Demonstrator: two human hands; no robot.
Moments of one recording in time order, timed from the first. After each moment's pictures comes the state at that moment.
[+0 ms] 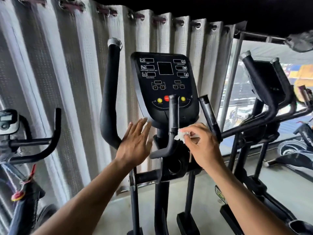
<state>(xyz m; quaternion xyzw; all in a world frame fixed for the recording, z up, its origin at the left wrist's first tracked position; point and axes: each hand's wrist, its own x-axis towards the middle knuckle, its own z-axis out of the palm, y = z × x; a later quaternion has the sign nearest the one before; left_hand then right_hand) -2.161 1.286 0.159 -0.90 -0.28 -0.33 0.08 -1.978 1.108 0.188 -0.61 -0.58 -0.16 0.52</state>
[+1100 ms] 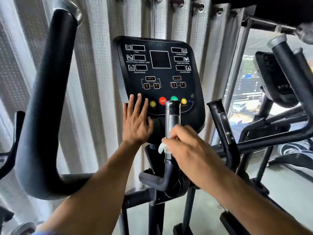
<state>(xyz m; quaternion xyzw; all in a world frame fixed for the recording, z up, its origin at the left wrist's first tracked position) -1.991 1.462 0.164 -0.82 -0.29 -0.50 0.08 -1.939 1.193 0.217 -0.63 -0.70 -0.28 0.20</state>
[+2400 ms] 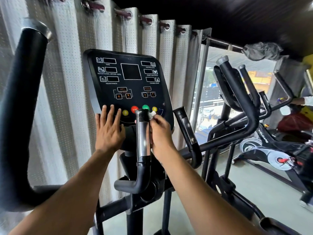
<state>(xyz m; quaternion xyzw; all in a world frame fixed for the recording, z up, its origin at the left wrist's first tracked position) -1.990 1.459 0.164 -0.82 -0.30 -0.48 0.05 -1.900 1.288 0.219 -0.49 -0.30 0.19 0.79</state>
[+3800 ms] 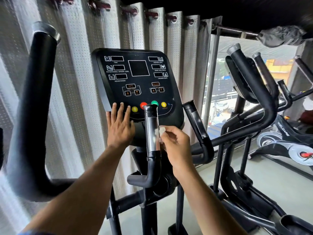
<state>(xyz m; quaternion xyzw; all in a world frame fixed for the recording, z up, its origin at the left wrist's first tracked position) -1.991 1.457 0.167 -0.83 -0.31 -0.47 0.06 -1.922 1.228 0.181 -0.57 -0.35 0.10 0.74</state>
